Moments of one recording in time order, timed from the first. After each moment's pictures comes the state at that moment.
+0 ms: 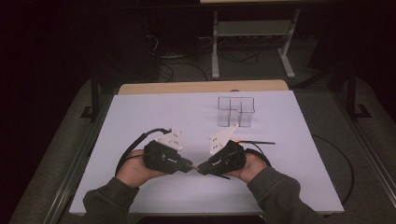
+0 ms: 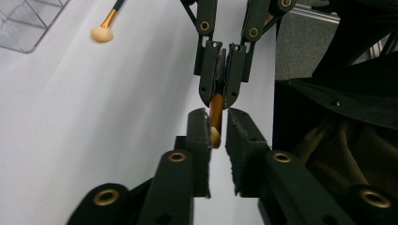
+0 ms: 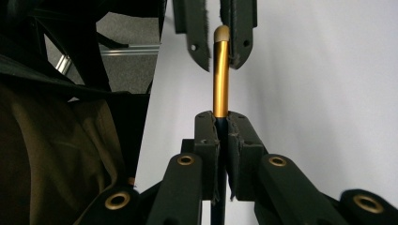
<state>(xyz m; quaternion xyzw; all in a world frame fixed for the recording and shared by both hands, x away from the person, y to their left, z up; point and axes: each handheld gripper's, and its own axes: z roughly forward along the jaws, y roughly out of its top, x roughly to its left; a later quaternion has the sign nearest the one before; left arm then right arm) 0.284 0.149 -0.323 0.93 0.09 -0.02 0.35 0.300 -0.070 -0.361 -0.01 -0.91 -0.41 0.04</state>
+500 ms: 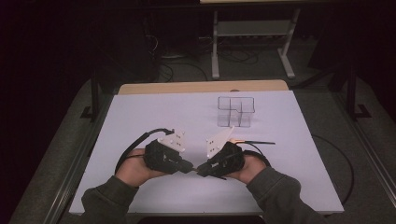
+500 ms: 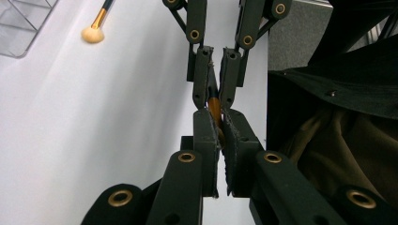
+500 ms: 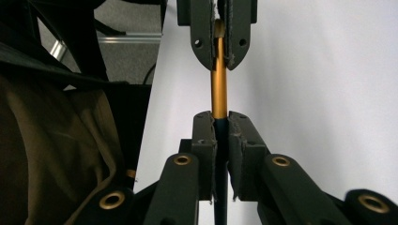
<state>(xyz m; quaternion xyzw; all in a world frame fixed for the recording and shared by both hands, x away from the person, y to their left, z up) 0.280 0.143 -0.313 0.94 0.07 -0.02 0.32 0.294 -0.064 -0.356 0.00 -0.92 -0.39 0.03</state>
